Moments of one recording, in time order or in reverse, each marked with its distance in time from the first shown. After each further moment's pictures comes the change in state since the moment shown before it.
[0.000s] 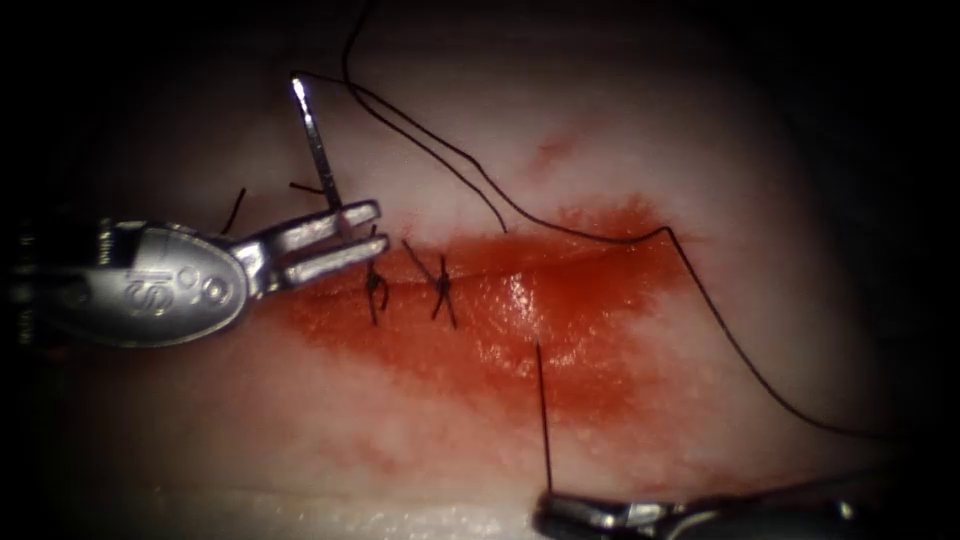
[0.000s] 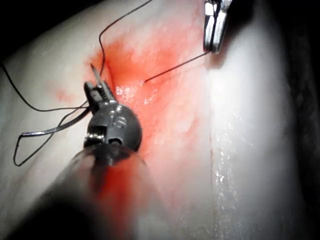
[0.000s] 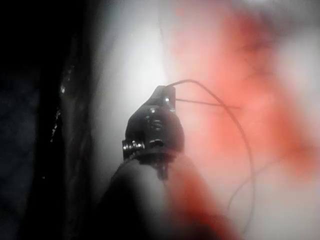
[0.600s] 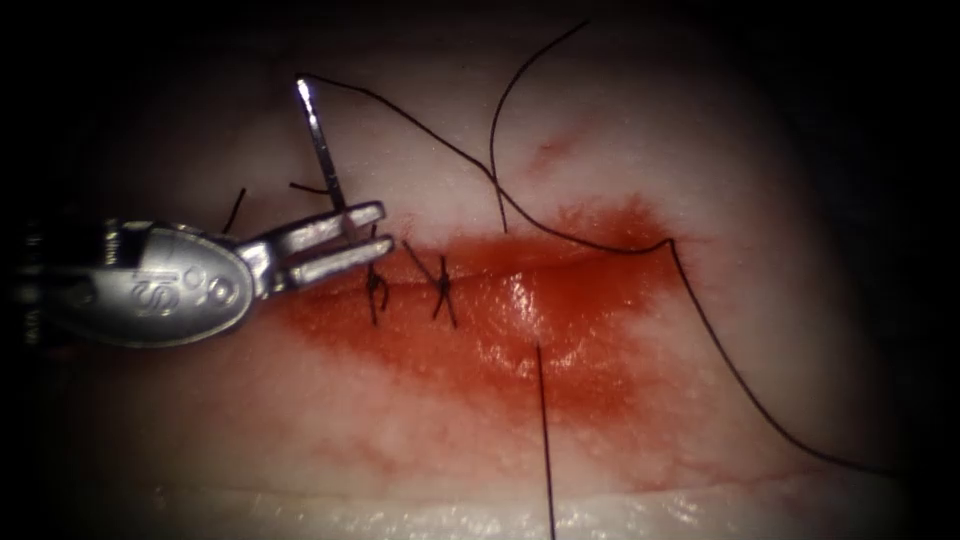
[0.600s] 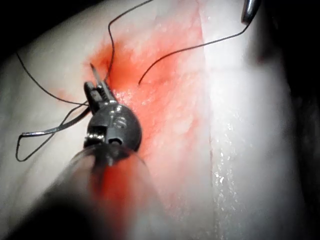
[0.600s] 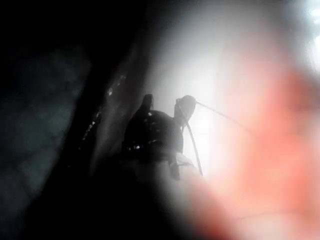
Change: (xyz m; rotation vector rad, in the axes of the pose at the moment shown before) right arm 0.003 -0.003 -0.003 0.054 -0.002 -0.275; left arm 0.000 0.000 0.000 0.001 -0.001 0.002
